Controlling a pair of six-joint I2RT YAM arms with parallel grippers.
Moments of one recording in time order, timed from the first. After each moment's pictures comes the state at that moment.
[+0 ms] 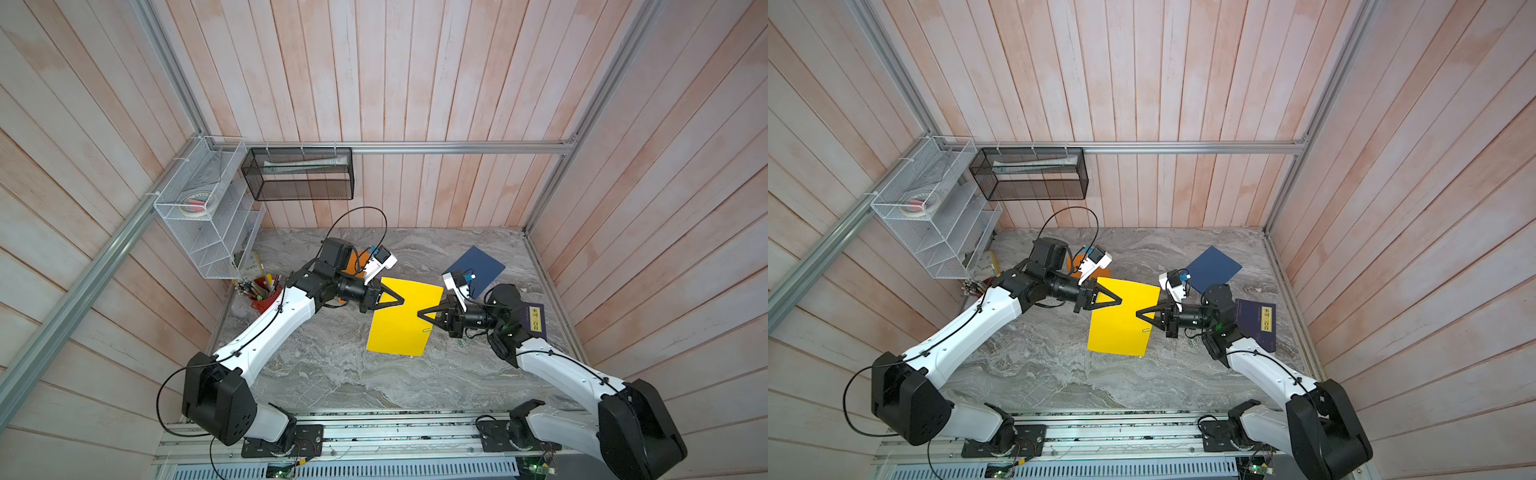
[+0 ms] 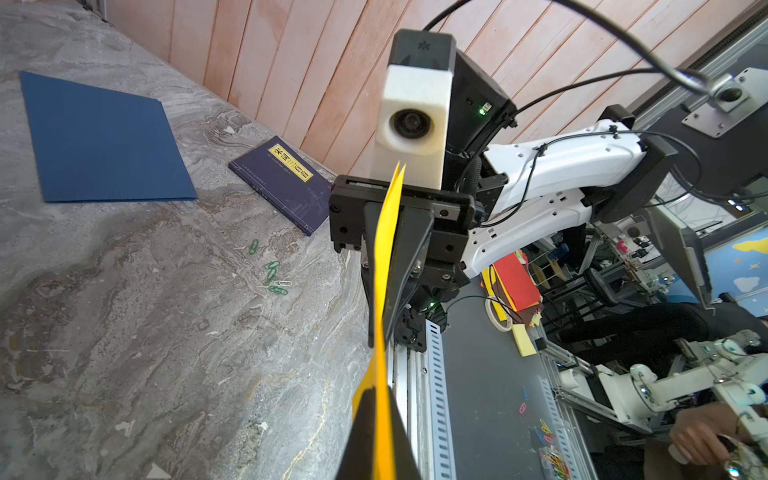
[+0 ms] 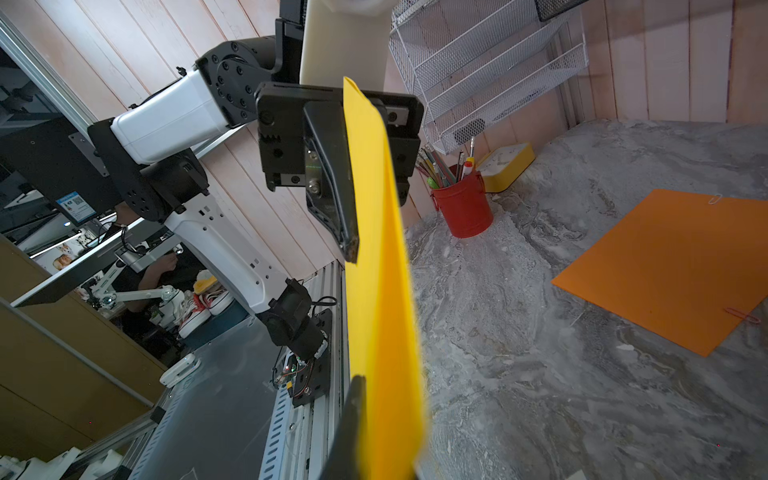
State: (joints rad) left arm -0.48 1.45 1.27 -0.55 1.11 0.08; right arm 0.44 1.18 0.54 0.62 -1.10 0.51
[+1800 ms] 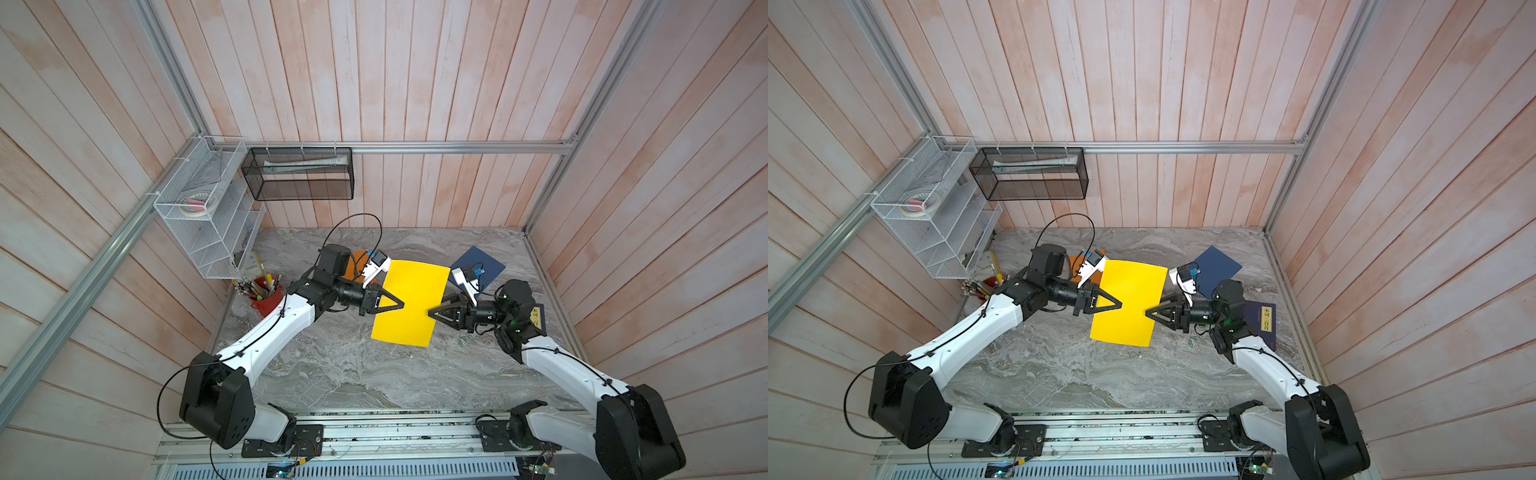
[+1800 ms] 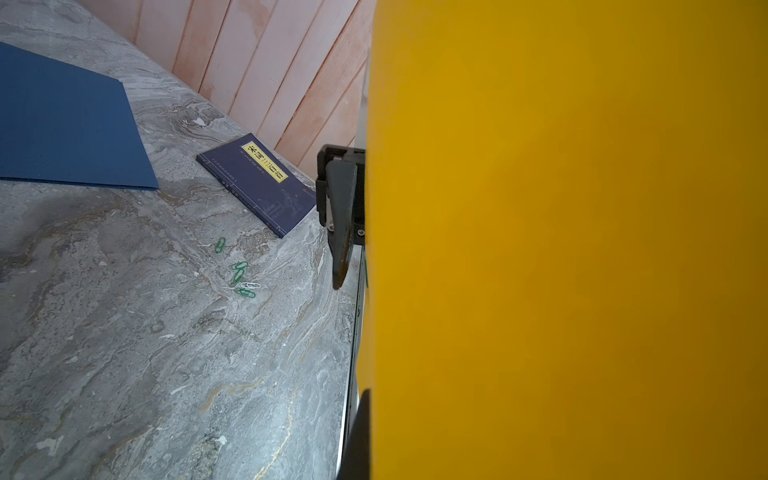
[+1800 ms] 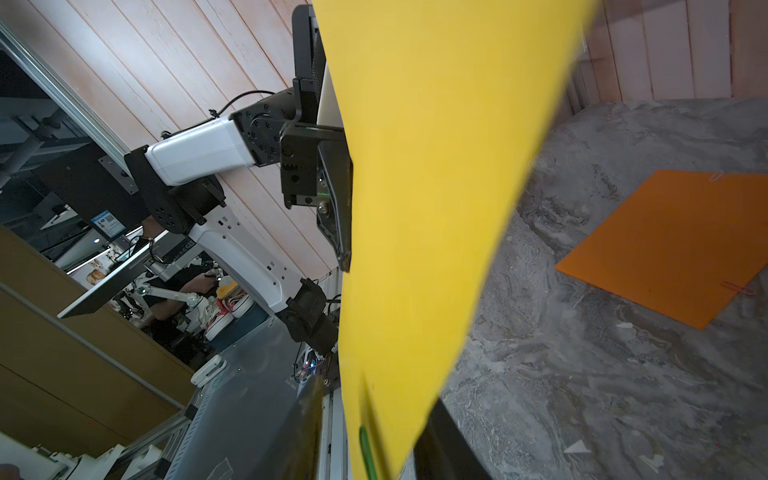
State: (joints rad) left arm -0.46 1.43 1.14 -0.34 1.20 -0.09; right arm 0.33 1.16 0.55 0.60 -1.23 0.59
